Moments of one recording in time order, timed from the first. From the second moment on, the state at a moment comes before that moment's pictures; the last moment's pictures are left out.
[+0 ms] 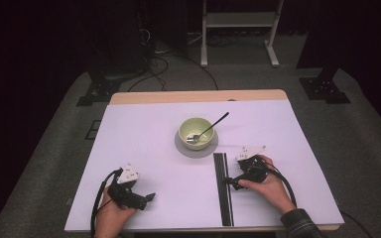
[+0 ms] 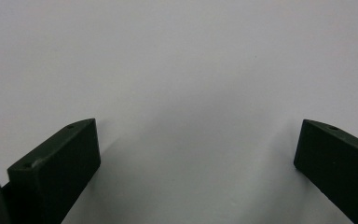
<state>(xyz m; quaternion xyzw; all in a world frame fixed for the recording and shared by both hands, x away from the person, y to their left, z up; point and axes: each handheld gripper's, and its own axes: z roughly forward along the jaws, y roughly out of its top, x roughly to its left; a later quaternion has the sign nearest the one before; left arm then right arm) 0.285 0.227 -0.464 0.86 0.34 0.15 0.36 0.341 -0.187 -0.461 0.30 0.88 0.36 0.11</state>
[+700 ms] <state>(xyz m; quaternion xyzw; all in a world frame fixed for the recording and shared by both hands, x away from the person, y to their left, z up) 0.285 0.227 -0.464 0.86 0.34 0.15 0.36 0.329 -0.191 -0.454 0.30 0.87 0.37 0.11</state>
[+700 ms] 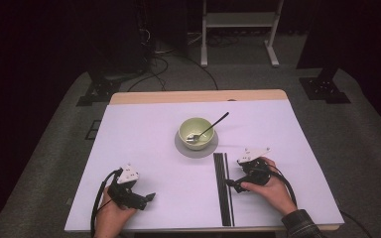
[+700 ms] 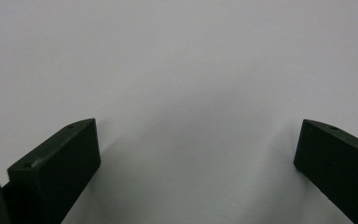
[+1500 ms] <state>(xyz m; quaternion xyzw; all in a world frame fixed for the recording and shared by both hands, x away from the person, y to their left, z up) 0.285 0.227 -0.464 0.86 0.34 0.15 0.36 0.280 -0.199 -0.452 0.30 0.87 0.38 0.09</state>
